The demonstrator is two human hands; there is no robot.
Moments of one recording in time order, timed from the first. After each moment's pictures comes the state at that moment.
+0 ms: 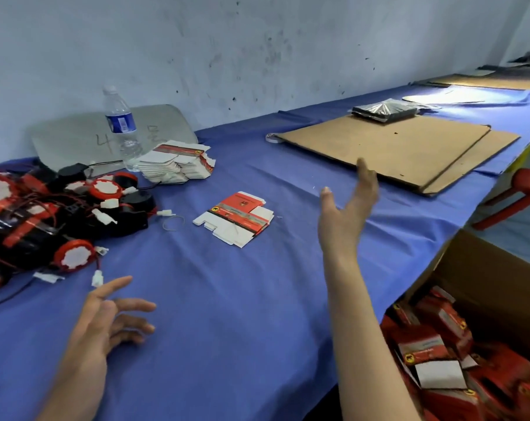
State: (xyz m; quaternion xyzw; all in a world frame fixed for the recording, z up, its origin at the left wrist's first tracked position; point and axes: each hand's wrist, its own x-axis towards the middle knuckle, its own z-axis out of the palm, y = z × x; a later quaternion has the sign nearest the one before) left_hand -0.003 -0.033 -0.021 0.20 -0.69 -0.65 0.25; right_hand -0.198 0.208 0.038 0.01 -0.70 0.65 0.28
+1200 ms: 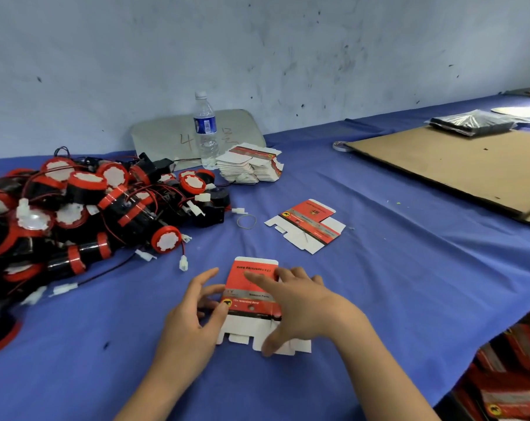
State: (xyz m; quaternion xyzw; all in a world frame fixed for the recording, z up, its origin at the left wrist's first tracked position) left_hand 0.020 -0.021 -0.019 0.22 -0.83 -0.45 0.24; right_hand -0.110 0.118 0.022 0.46 -0.86 0.05 -0.19
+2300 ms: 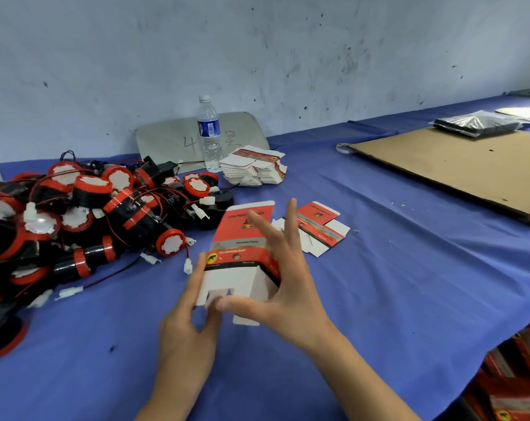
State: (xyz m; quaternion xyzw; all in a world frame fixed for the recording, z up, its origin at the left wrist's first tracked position) left_hand 0.024 -0.015 -0.016 0.22 -0.79 -0.45 0.37; right_hand -0.078 0.096 0.025 0.46 -0.65 0.60 0.02
